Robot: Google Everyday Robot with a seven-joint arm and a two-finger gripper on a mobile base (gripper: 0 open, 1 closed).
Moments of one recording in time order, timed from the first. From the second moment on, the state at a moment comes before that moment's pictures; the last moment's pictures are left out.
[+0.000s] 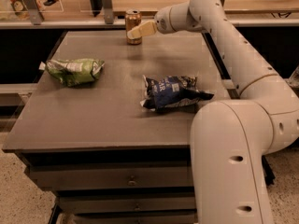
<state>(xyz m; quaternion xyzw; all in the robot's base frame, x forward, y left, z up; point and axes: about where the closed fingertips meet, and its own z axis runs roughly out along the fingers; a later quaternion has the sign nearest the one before) 0.875 0.001 0.891 -0.38 0.74 0.25 0.50</state>
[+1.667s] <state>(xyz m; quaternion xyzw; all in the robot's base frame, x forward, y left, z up) 0.899 0.041 0.884 -0.33 0.73 0.22 0.56</state>
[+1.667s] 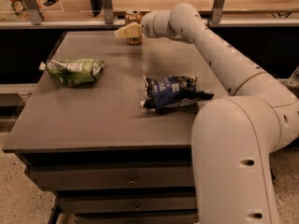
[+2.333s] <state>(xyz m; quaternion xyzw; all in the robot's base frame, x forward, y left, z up) 0.922 0.046 0.890 -0.33 0.72 0.21 0.57</state>
